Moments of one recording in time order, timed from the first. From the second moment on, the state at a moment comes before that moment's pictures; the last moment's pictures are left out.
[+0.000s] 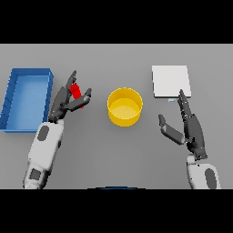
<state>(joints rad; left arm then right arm) -0.44 0.03 0.03 -1.03 -0.15 0.01 -0.04 0.07 -0.07 0.10 -1.70 0.18 -0.02 -0.08</state>
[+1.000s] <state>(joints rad) -0.52 0.00 0.04 -0.97 -0.15 0.15 -0.19 0.06 -0.08 0.10 -1.68 0.19 -0.01 -0.12</state>
